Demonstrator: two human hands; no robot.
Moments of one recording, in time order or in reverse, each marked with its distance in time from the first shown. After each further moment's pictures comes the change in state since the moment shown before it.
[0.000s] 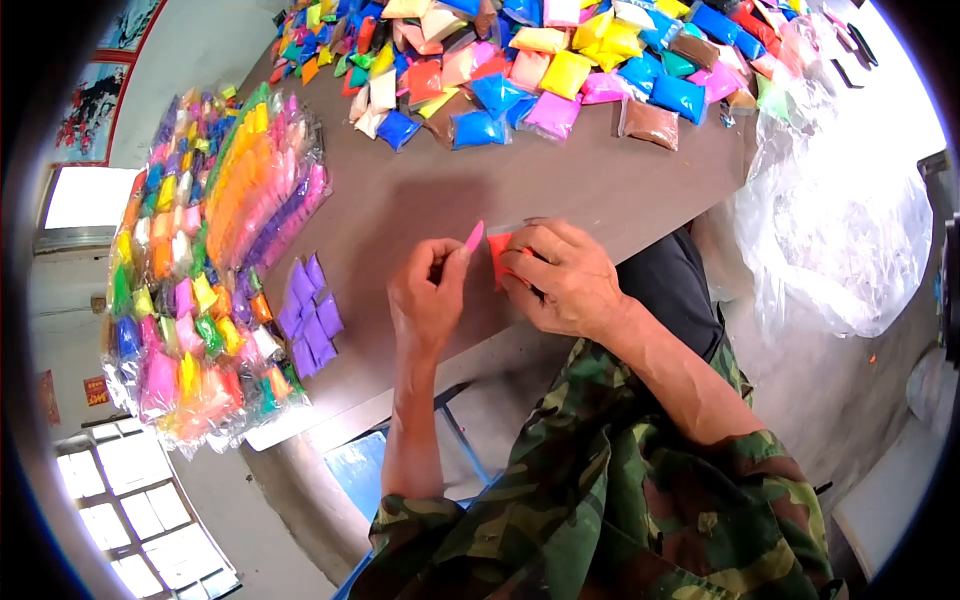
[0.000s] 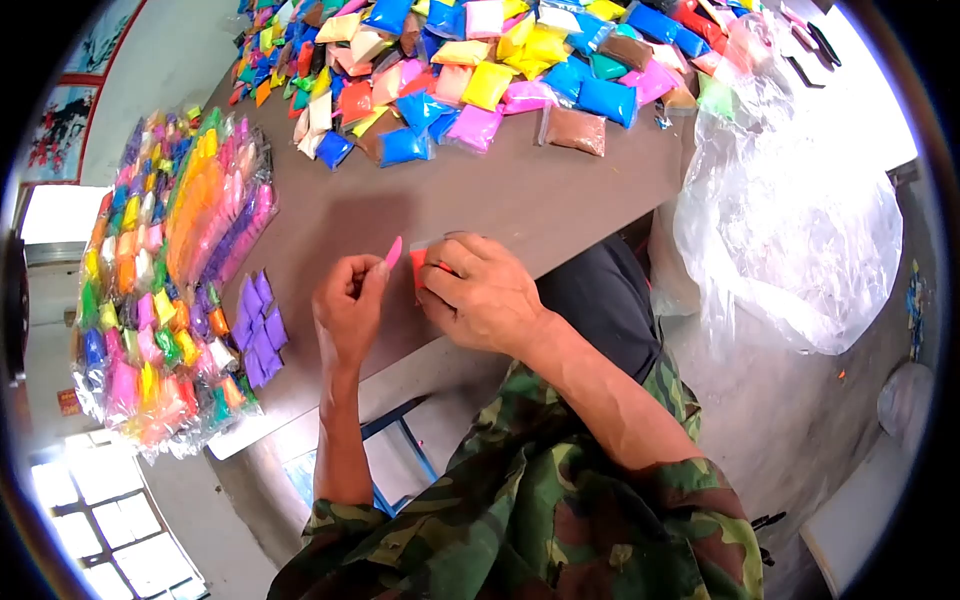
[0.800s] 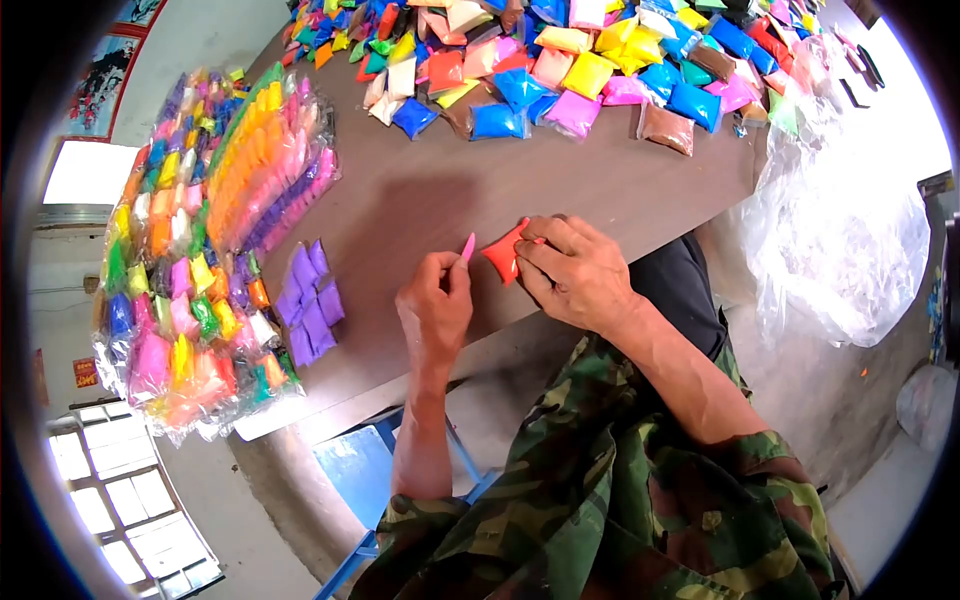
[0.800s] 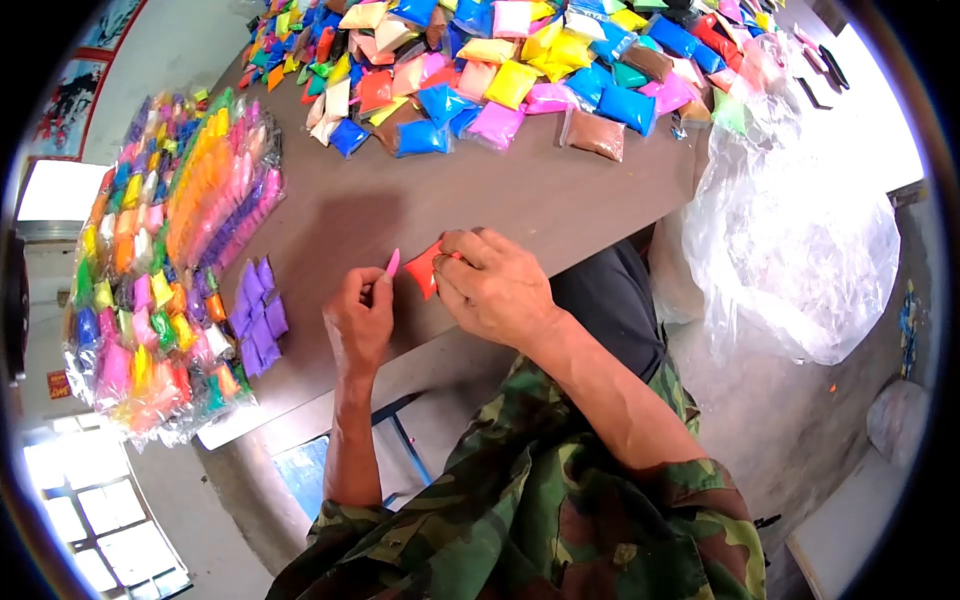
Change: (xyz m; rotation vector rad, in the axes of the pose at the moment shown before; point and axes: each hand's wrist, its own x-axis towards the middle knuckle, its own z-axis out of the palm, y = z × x) left_hand -0.021 -0.028 0.004 0.181 0.190 0.068; right_hand 0.001 -0.003 0.007 -0.051 -0.005 0.052
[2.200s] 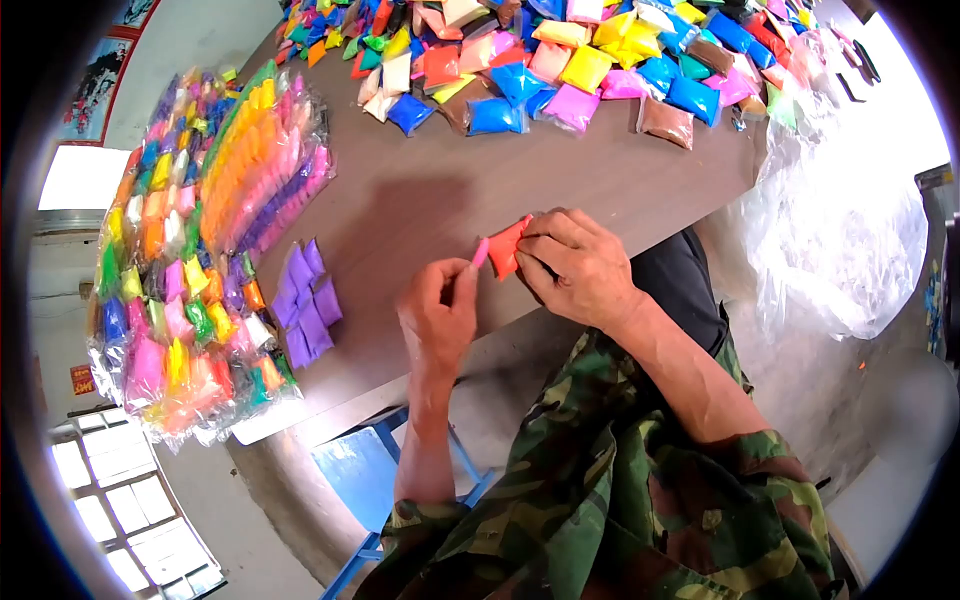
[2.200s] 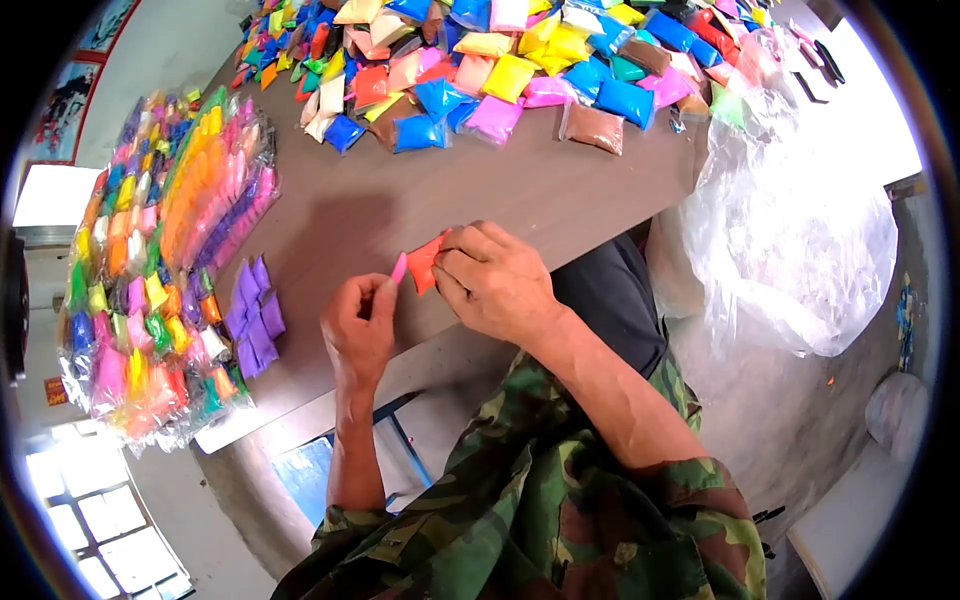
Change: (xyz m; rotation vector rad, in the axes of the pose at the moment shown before) left_hand -0.013 0.011 -0.009 -0.136 -0.082 -0.051; right_hand 0.000 -0.001 -0.002 0.026 0.022 0.017
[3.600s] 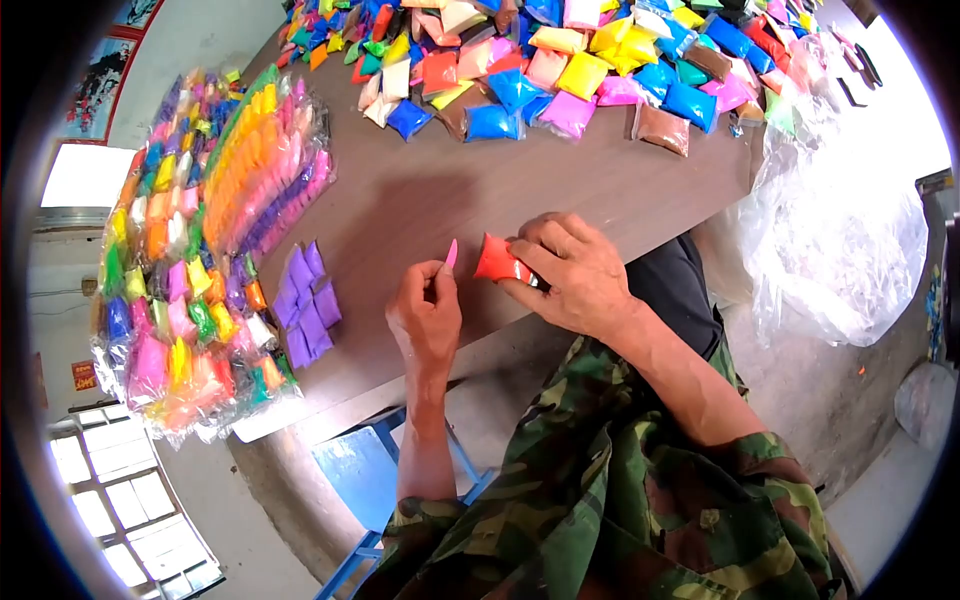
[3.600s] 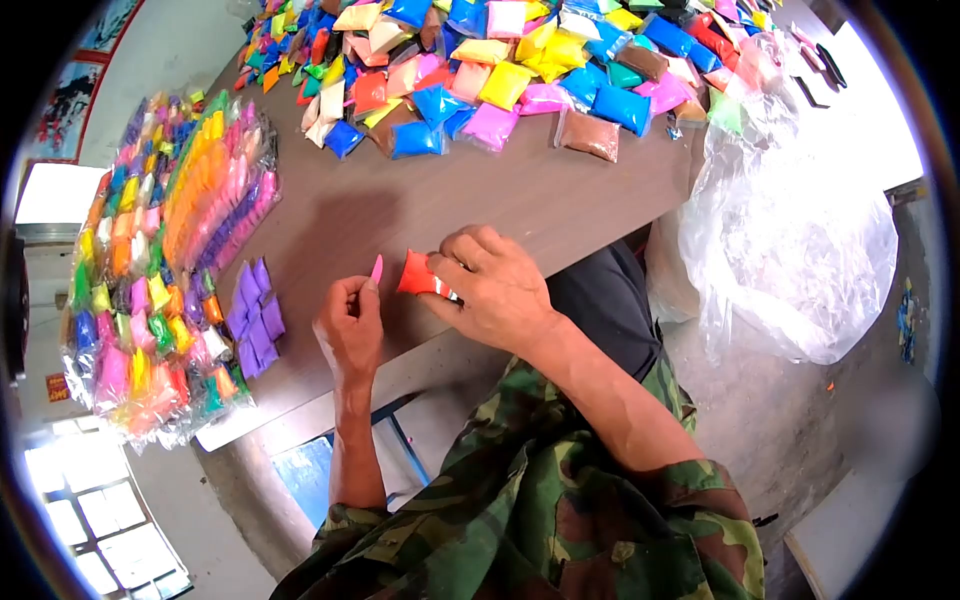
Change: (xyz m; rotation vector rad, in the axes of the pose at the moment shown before) left_hand 0.005 -0.010 0.008 0.074 0.169 0.003; right_hand 0.004 -0.001 -0.010 -0.047 -0.122 -0.011
